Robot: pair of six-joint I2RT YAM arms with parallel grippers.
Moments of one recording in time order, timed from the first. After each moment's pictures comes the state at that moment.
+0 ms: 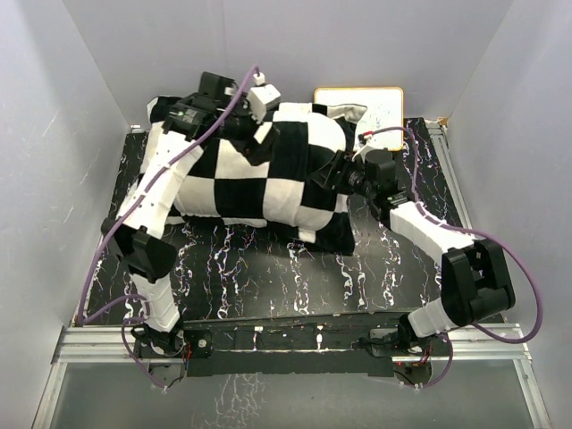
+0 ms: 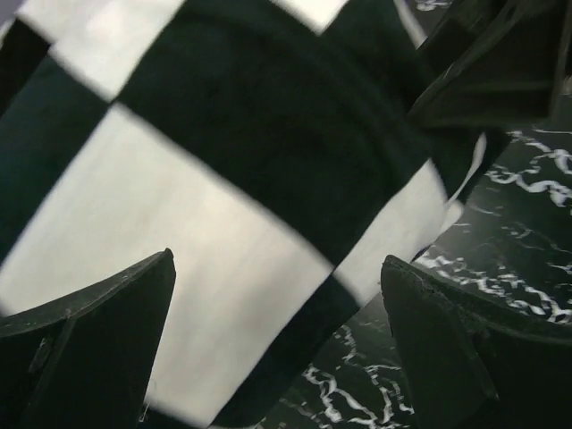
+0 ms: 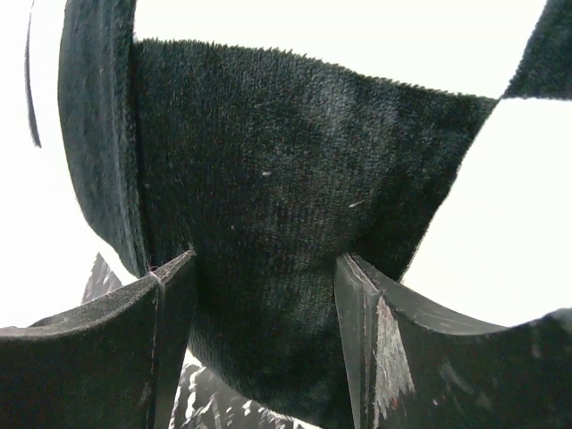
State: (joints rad) left arm -0.38 1.84 2.14 -1.02 0.40 0.43; right arm 0.30 1.48 0.96 0.18 -0.32 0.62
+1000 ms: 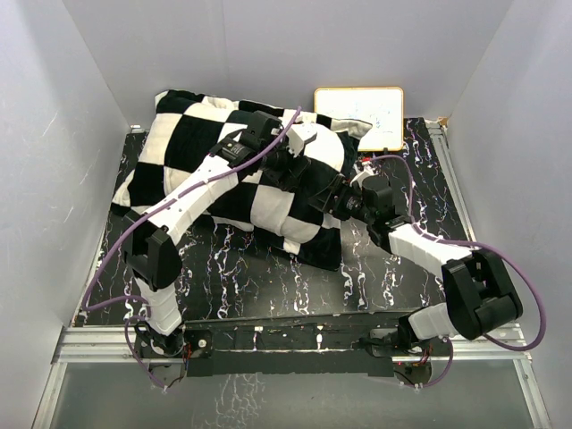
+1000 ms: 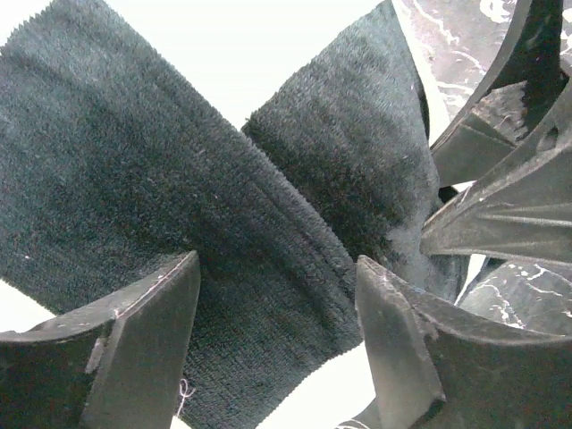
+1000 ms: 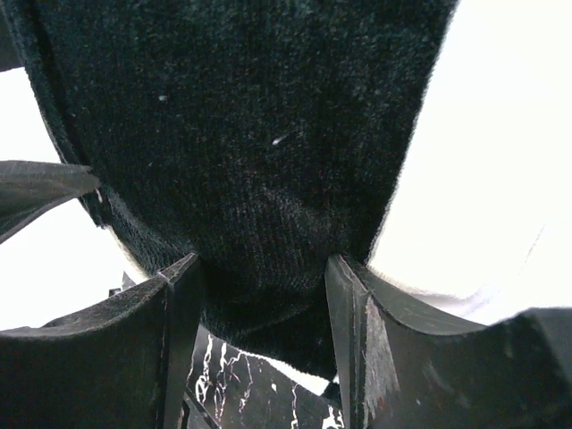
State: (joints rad) left arm -0.62 1.84 1.81 -0.72 0.24 0.28; right arm 0.37 1.38 0.69 0.33 -0.36 0.79
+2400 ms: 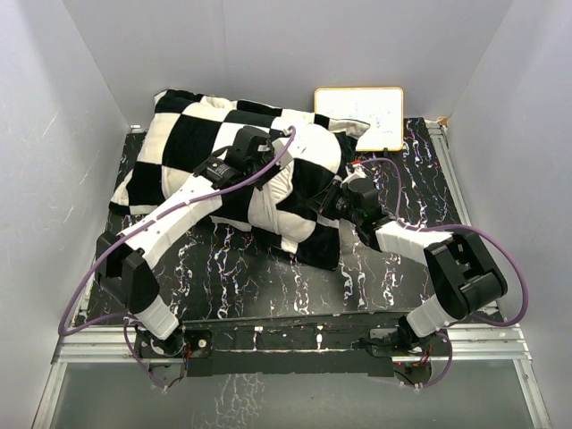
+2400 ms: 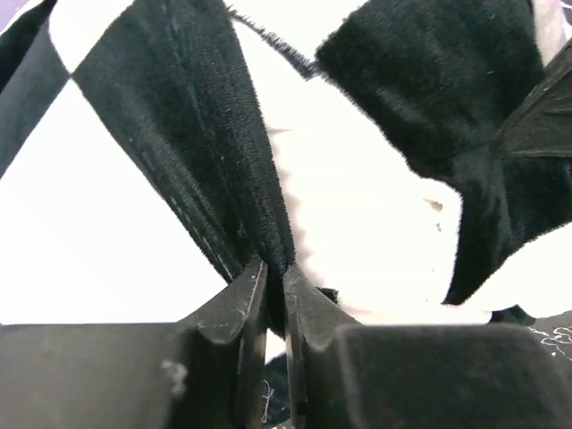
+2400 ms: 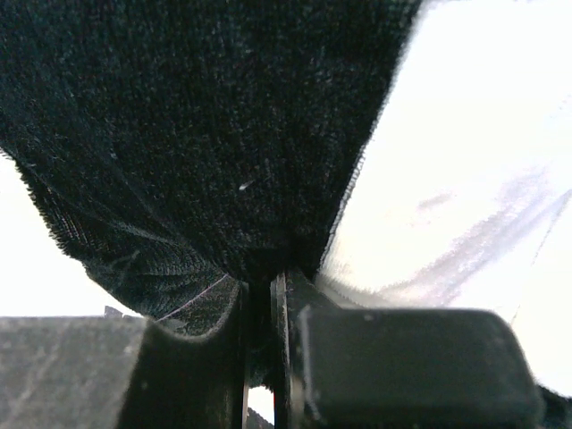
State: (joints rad) left arm -0.65 1.63 1.52 -0.54 -0.08 0.49; right arm 0.43 1.53 0.70 0.45 -0.24 0.82
